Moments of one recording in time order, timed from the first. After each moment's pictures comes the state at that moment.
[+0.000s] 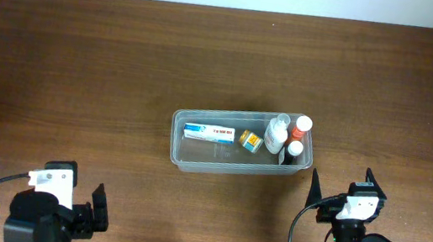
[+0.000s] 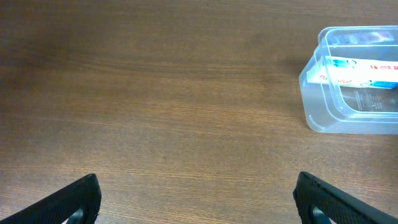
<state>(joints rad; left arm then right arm) -0.08 0.40 0.82 -1.16 -0.15 -0.12 -0.01 0.02 0.04 -0.12 -0.06 -0.09</state>
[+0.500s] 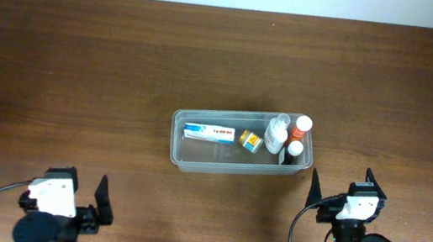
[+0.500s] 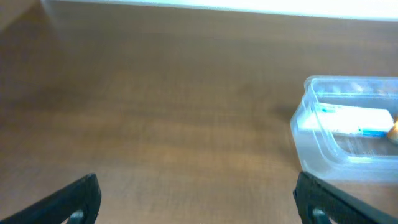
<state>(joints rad) -0.08 0.16 0.57 -0.88 -0.15 -0.12 -0.01 0.02 0.04 -0.12 -0.06 -0.09</state>
